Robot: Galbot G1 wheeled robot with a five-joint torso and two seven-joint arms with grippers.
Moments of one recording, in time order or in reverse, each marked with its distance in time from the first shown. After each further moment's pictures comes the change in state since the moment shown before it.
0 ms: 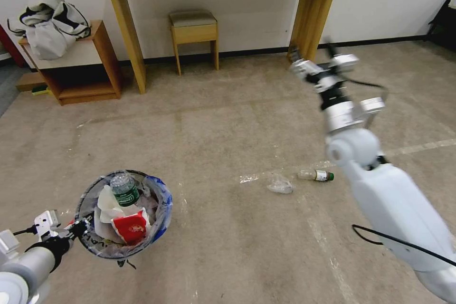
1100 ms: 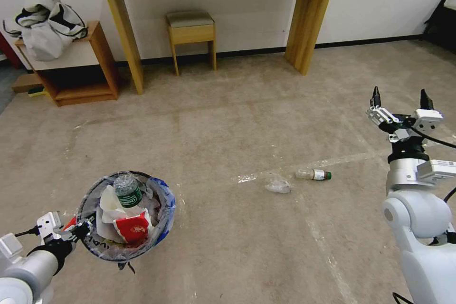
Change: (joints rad) left arm 0.015 -0.024 0.017 -0.006 0.092 -0.010 0.074; right arm -0.468 0.091 0.300 0.192 -0.198 -0.017 0.056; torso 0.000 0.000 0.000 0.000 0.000
